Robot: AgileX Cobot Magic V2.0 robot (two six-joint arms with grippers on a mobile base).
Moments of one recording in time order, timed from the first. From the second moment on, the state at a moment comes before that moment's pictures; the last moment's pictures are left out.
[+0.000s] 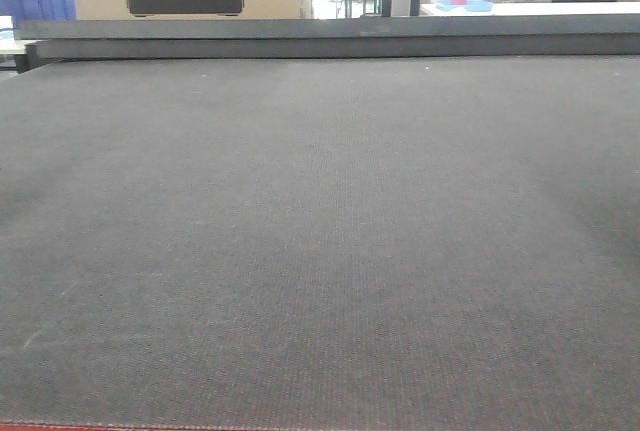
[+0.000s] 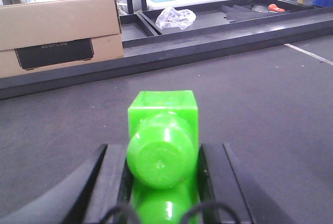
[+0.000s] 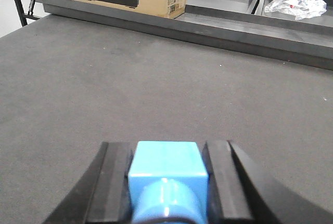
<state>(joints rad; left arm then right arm) -0.33 0.71 -1.08 0.01 0.60 0.07 0.30 0.70 -1.00 0.12 0.64 -0.11</state>
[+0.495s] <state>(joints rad) -0.33 0.71 -1.08 0.01 0.60 0.07 0.30 0.70 -1.00 0.12 0.64 -0.12</state>
